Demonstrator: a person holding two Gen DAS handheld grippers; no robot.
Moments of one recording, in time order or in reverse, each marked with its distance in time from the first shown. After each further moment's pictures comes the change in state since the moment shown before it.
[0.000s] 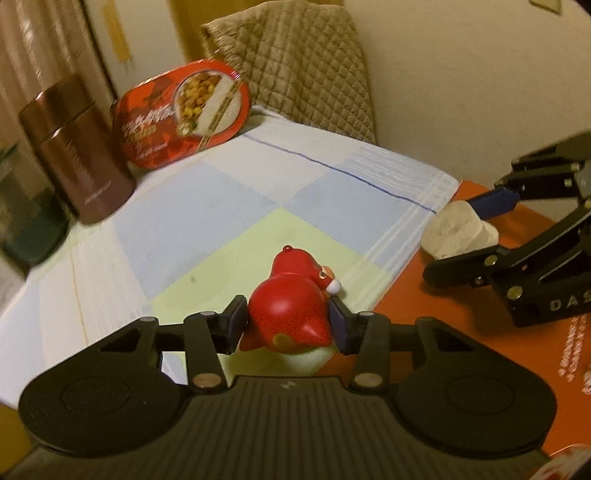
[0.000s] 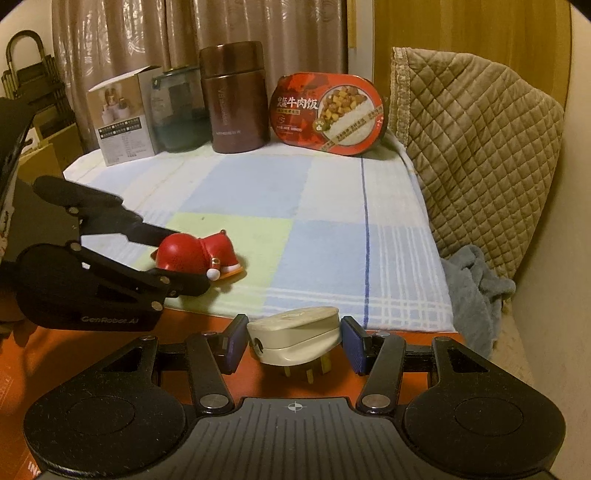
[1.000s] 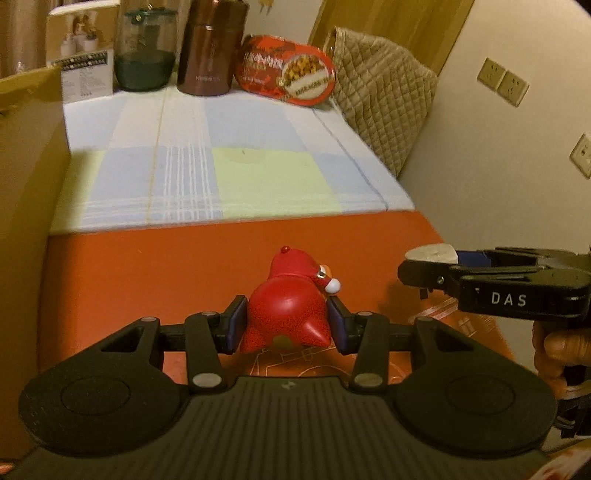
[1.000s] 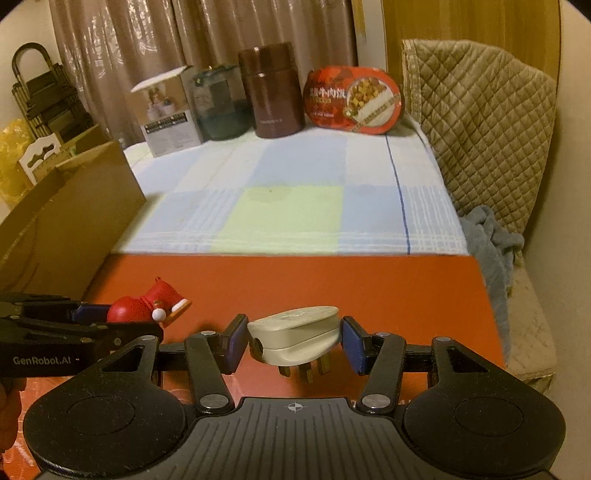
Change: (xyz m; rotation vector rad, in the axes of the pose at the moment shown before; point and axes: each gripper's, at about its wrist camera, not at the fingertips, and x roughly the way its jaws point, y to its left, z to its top) left arm -0.160 -0.016 -0.087 -0.597 0.011 -0.051; right arm -0.094 0.060 -0.022 0.076 0.067 0.061
